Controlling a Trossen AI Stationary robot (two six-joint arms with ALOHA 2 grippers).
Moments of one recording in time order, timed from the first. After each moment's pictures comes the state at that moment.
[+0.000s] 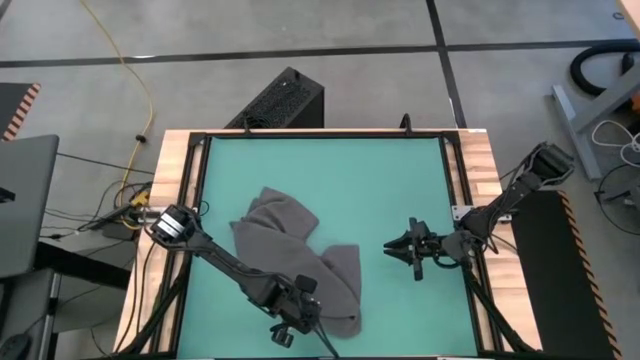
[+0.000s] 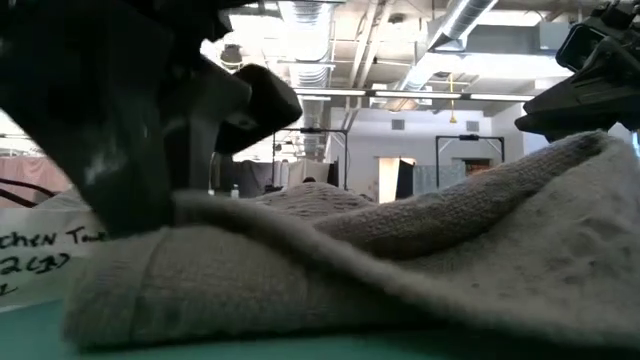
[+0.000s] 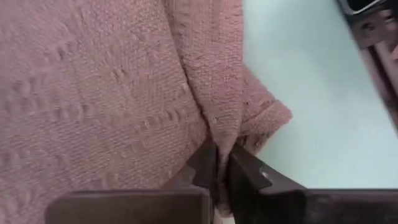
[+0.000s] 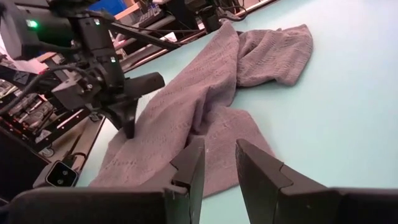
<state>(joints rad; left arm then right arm) -0.56 2.04 1.40 -0.41 -0.04 -0.16 0.66 0.99 0.12 0.62 0.65 0.62</state>
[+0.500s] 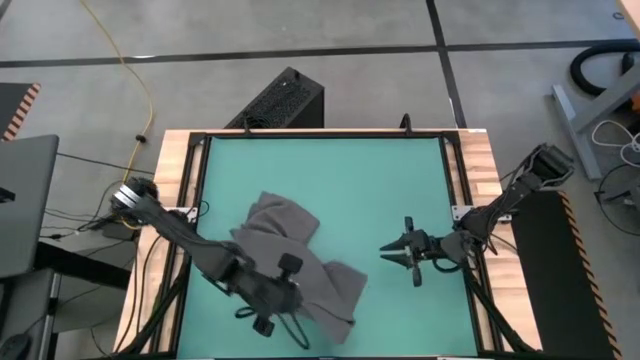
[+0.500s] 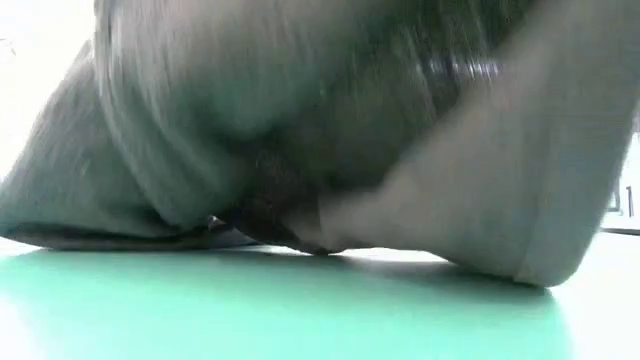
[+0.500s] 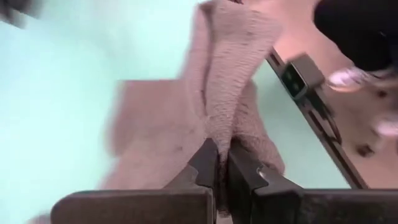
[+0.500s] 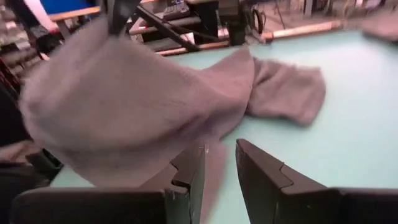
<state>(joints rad) -0.58 1.63 1.40 -0.55 -0.25 -0.05 0.63 1.03 0.21 0.63 0.60 0.26</state>
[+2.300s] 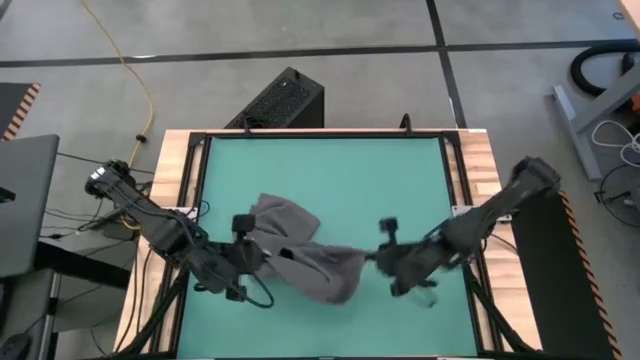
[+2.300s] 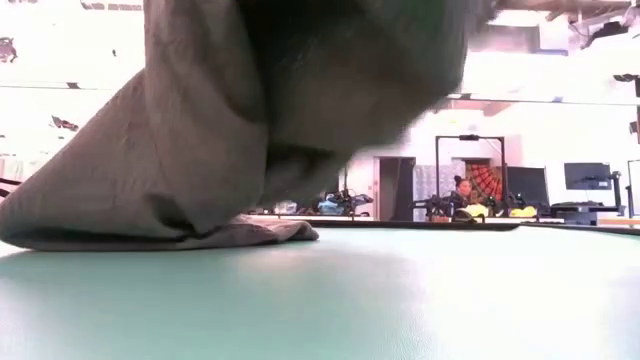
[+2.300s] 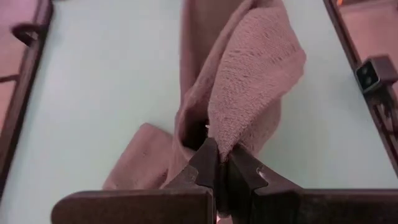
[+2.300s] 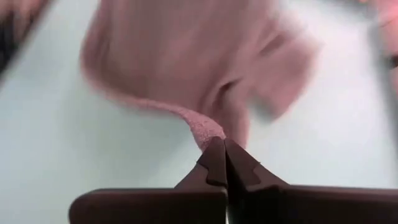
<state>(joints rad) -0.63 1.35 1.40 -0.92 -0.54 -0.30 0.59 1.32 1.19 -0.67 0.52 0.14</state>
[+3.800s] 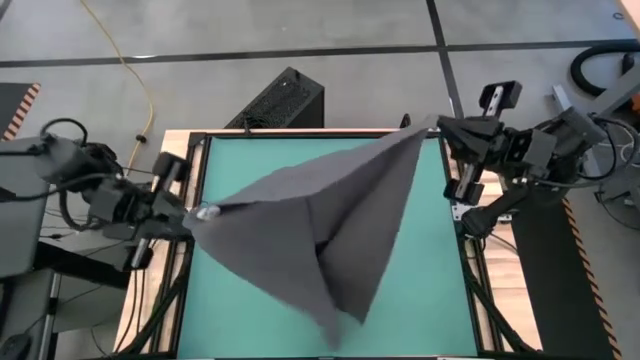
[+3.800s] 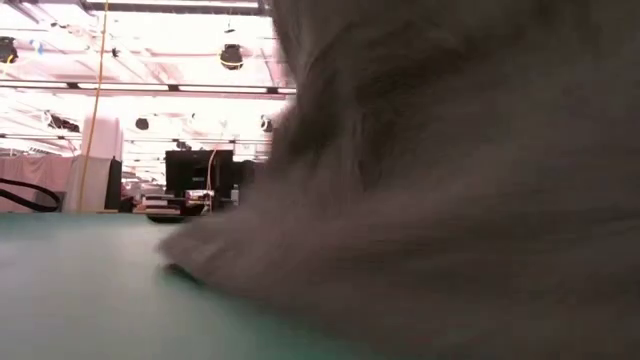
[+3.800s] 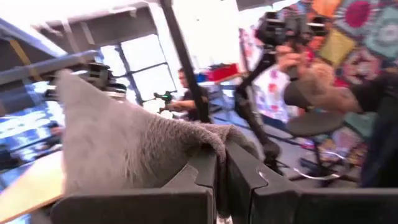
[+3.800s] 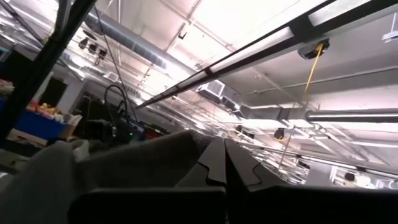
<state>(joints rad) -0.67 1.07 1.69 -0.39 -0.30 0.36 0.47 1.17 1.74 0.12 0.52 -0.84</state>
